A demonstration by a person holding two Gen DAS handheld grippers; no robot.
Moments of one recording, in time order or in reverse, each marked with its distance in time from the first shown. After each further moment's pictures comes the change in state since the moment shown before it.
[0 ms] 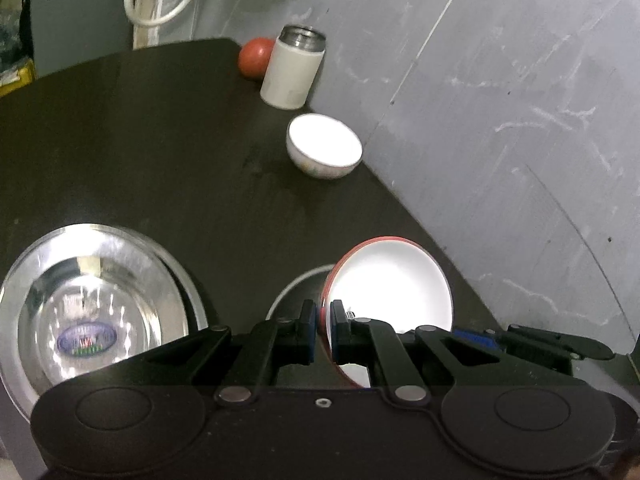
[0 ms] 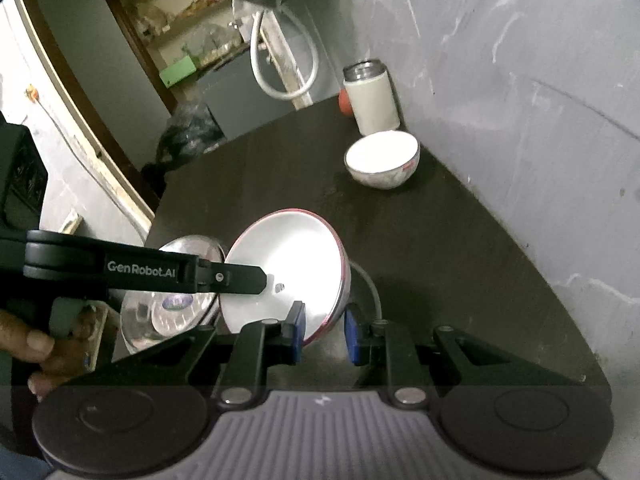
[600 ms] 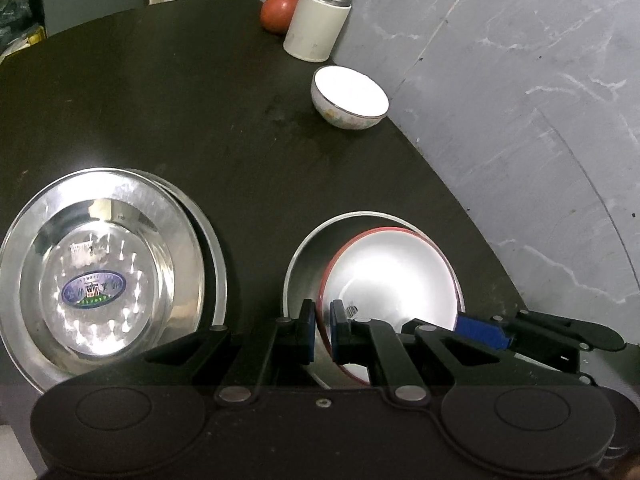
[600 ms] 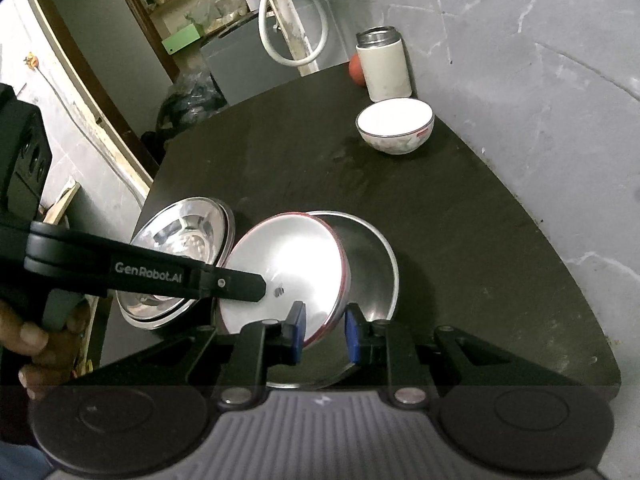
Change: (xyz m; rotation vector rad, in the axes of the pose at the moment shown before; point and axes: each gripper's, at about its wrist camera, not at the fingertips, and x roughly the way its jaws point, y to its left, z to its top) left arm 0.010 0.010 -0.011 -0.038 0.107 0.038; right arm 0.005 0.009 -0.010 -0.034 0.084 -0.005
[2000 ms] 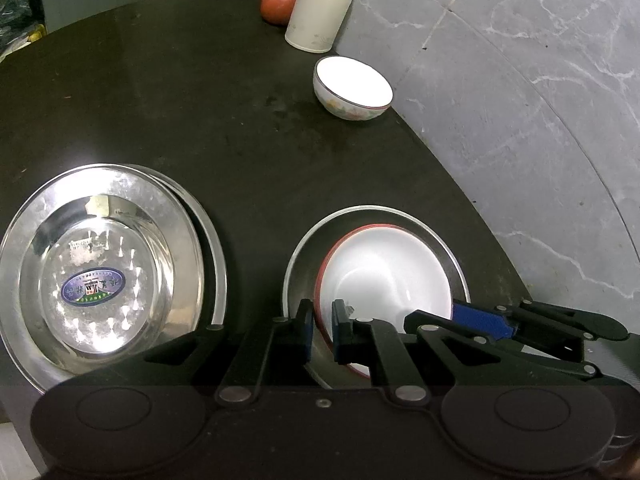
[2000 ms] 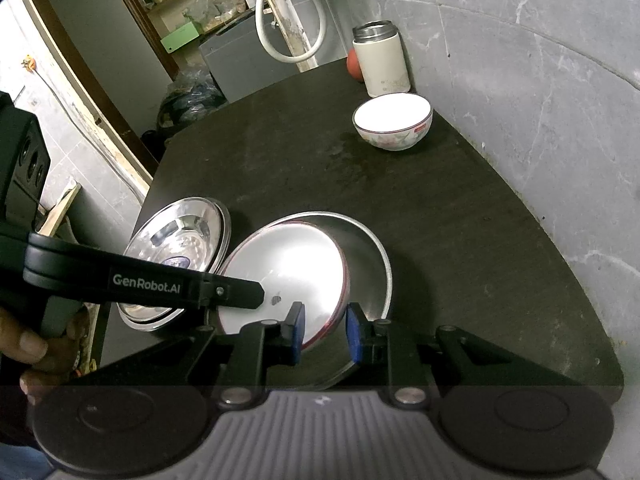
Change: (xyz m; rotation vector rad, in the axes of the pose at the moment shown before) left arm 0.007 -0.003 -0.001 0.004 0.020 0.019; right arm 0.006 -0.004 0.005 0.009 0.011 0.007
